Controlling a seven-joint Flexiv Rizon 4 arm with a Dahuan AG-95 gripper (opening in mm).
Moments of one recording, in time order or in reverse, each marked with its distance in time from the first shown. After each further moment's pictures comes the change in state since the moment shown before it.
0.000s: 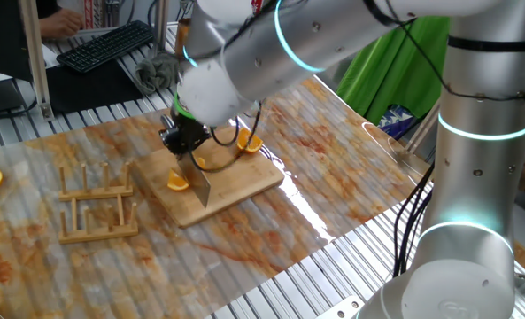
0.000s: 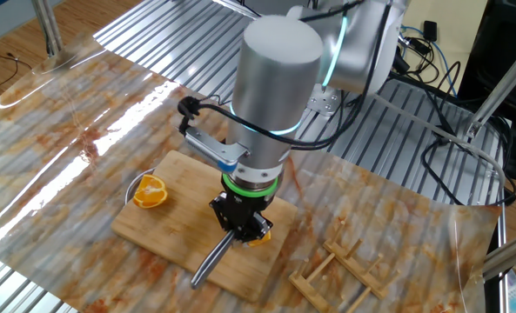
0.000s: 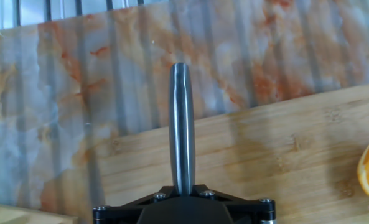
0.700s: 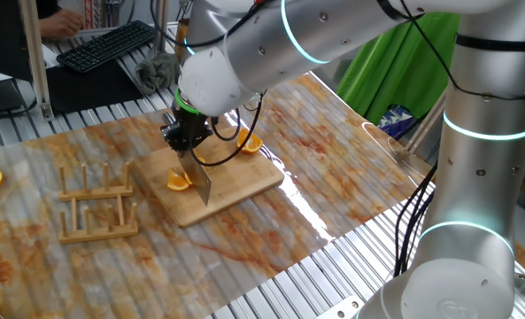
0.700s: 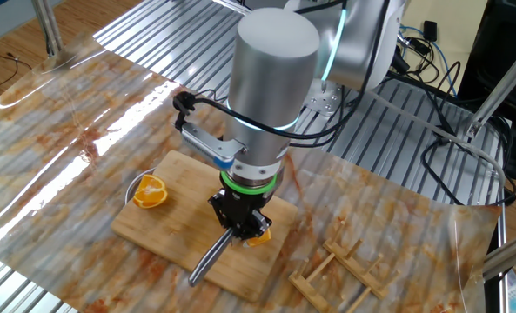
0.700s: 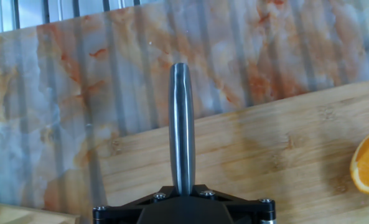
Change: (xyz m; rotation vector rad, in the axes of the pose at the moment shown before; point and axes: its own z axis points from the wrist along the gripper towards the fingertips) arm 0.001 -0.002 -0.003 0.001 0.002 0.014
